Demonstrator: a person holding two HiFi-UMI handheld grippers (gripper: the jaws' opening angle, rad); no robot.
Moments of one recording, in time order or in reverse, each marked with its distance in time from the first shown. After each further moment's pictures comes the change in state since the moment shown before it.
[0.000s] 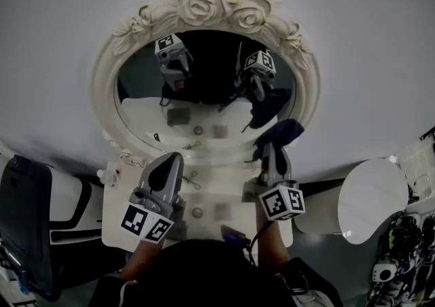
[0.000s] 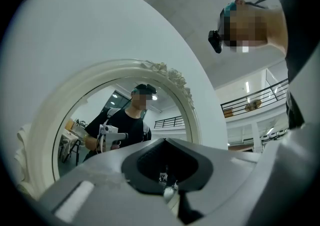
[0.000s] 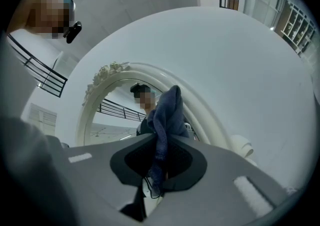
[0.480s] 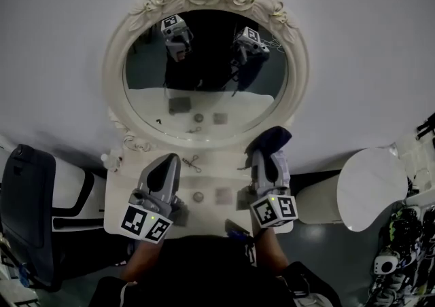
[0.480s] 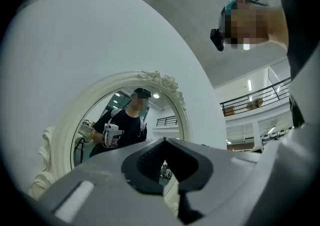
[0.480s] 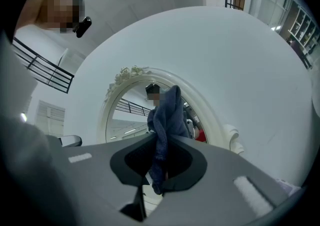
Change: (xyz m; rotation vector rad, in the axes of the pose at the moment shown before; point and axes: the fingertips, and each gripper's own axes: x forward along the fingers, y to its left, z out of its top) left arm -0.062 -0.034 0.002 -0.002 0.027 0.031; right arm -0.083 0.043 -0.018 -0.035 0.066 0.042
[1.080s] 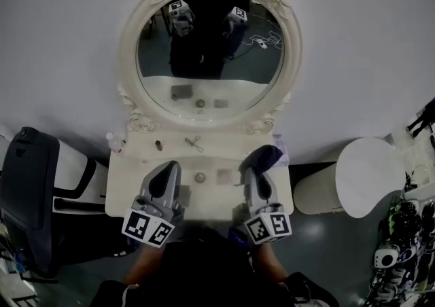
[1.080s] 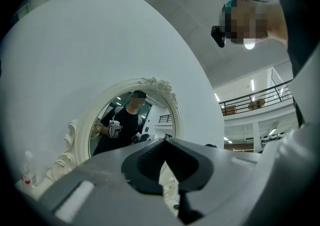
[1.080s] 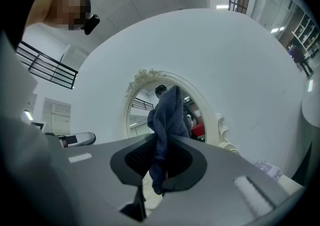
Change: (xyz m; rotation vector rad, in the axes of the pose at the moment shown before) left arm -0.100 -0.041 -0.016 -0.026 0.032 0.033; right arm -0.126 0.060 -0.032 -0.013 0.063 0.000
